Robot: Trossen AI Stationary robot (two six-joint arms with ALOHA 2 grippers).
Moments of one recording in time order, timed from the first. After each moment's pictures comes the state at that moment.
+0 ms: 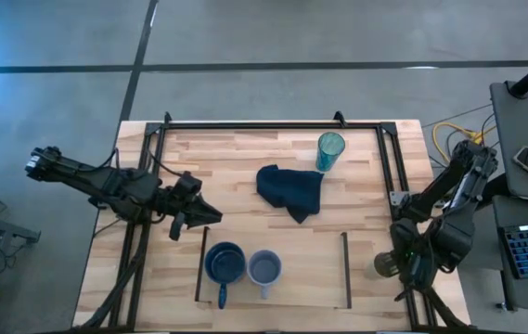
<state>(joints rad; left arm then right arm) -0.31 0.87 0.88 -0.17 -0.09 -0.72 1.00 1.28 1.23 -1.47 -0.08 2.20</state>
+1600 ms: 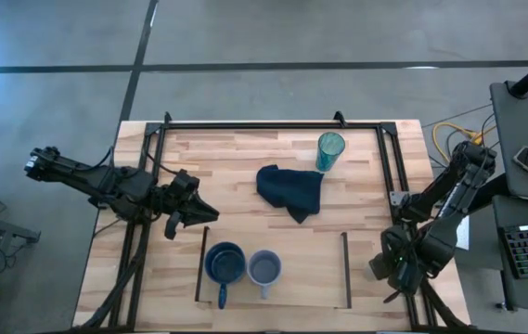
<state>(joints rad) -0.31 0.83 0.88 -0.17 -0.08 -0.69 1.00 1.30 1.00 -1.25 -0.08 2.23</state>
